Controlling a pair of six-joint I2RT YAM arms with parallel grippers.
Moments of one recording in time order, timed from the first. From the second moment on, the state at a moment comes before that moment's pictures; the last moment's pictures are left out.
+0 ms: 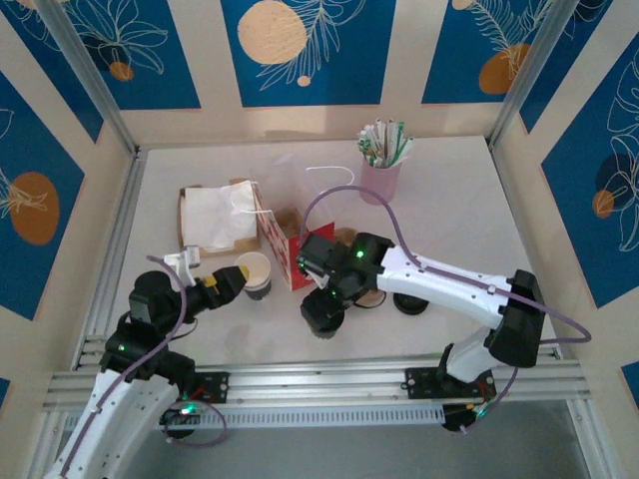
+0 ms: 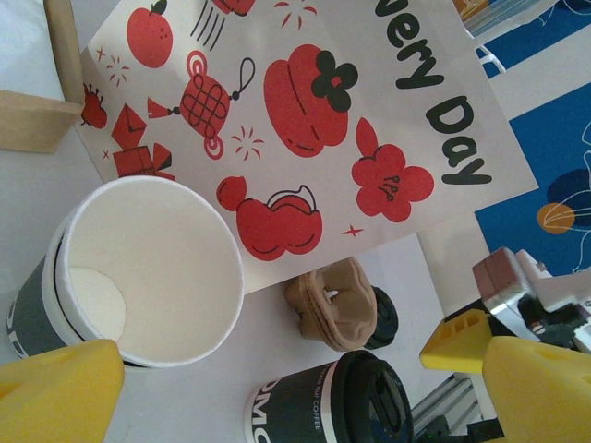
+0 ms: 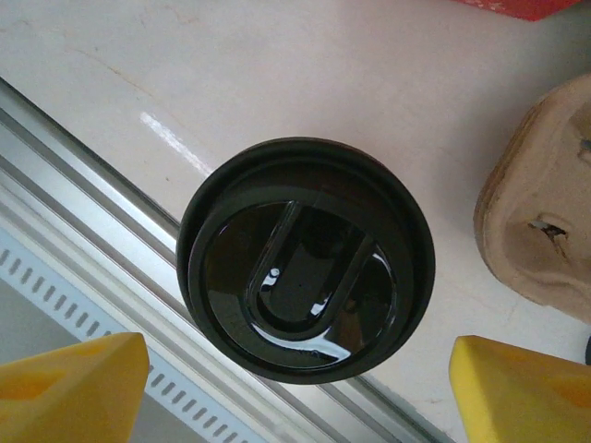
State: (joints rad) left arm -0.33 0.34 0.48 -0.49 0.39 -0.79; right arm 1.11 1.51 1.36 -1.20 -0.03 0.40
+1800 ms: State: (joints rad) left arm -0.33 0.32 0.48 -0.50 0.39 -0.78; right arm 1.15 1.69 1.46 -1.26 0.06 0.40
